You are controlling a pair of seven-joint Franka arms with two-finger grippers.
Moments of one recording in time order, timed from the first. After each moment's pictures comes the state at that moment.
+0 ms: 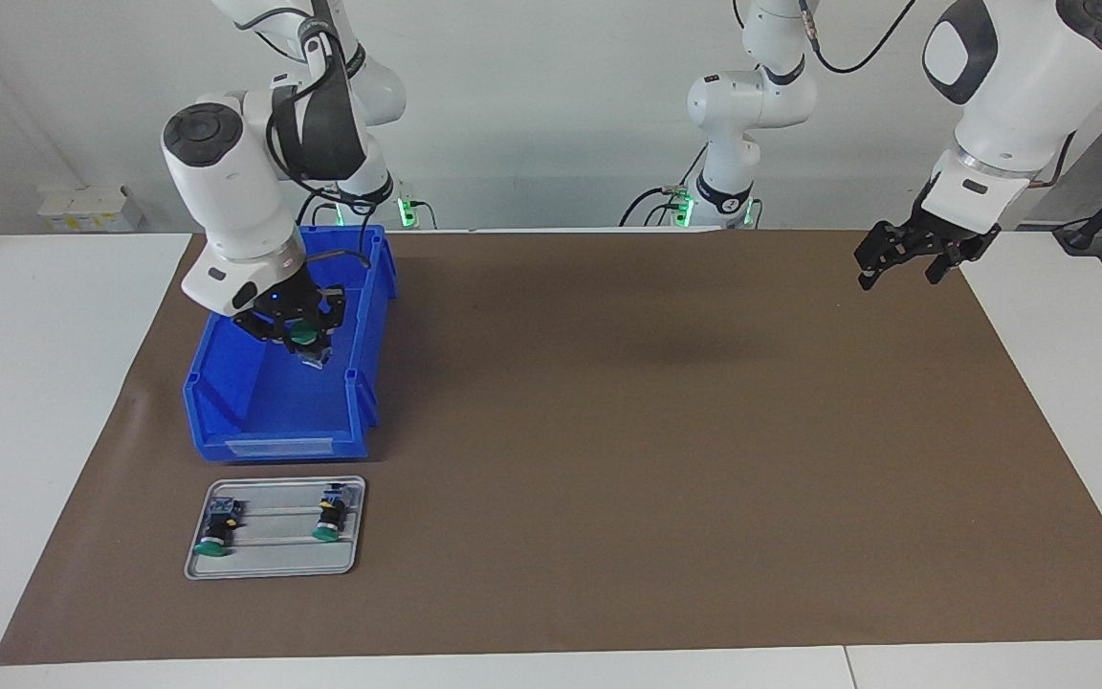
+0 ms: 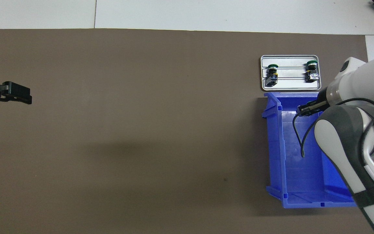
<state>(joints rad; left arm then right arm) -0.02 0.03 -0.02 -1.59 0.01 1.62 -0.04 0.03 0.06 0.01 -1.92 -0.04 1.98 -0.25</state>
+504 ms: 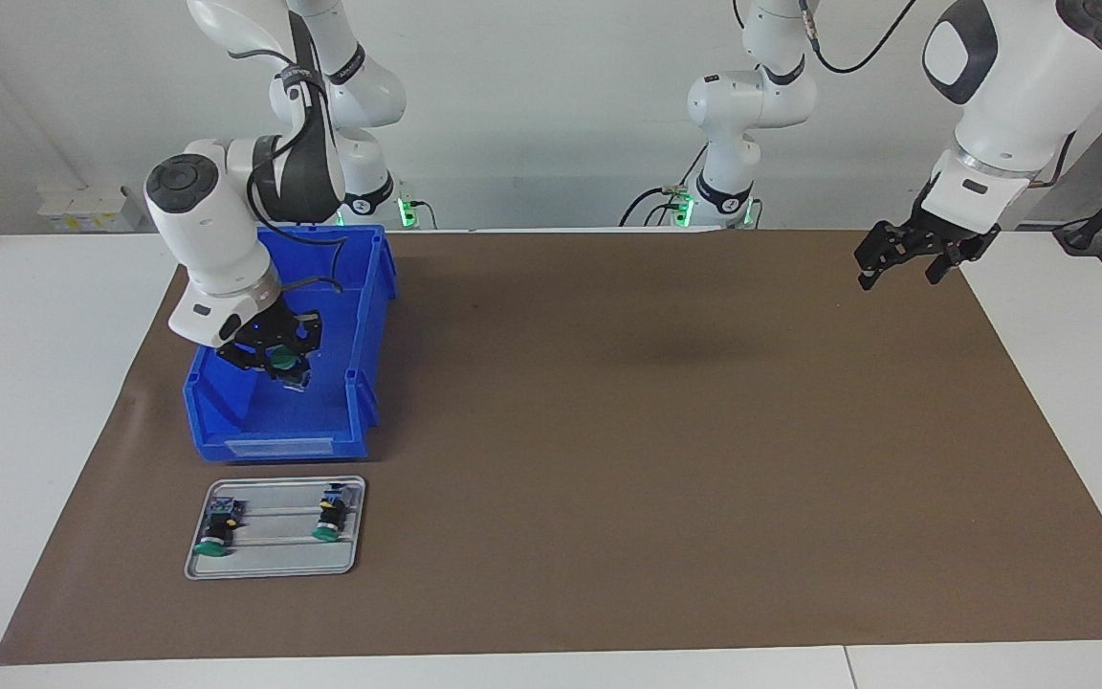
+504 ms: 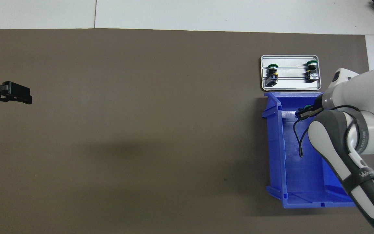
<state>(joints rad) -0.02 0.03 -0.02 -1.59 0.01 1.62 -0.04 -0.02 0.14 0.01 -2.03 -0.04 2.19 -0.36</state>
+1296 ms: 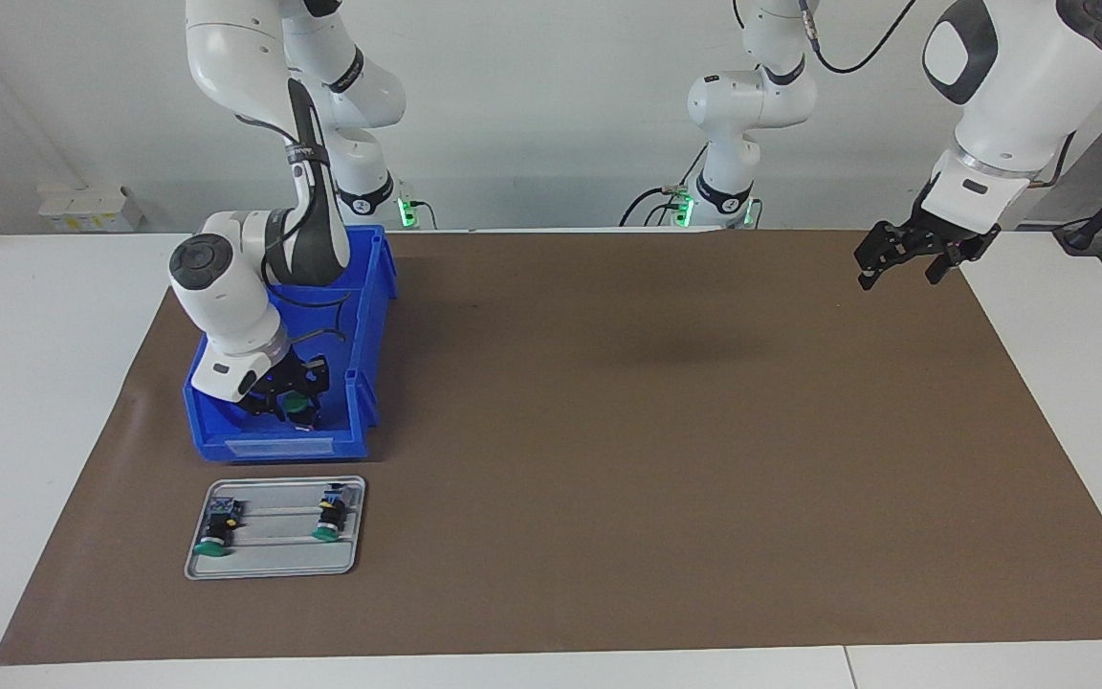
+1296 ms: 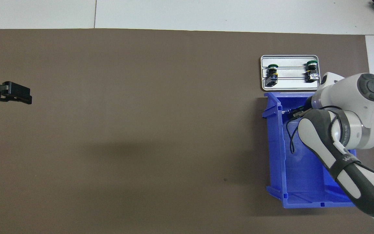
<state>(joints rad) -0.02 0.03 -0.02 -1.59 0.01 1.62 -0.04 -0.03 0.23 0.01 -2.04 -0.01 2.28 -0.39</state>
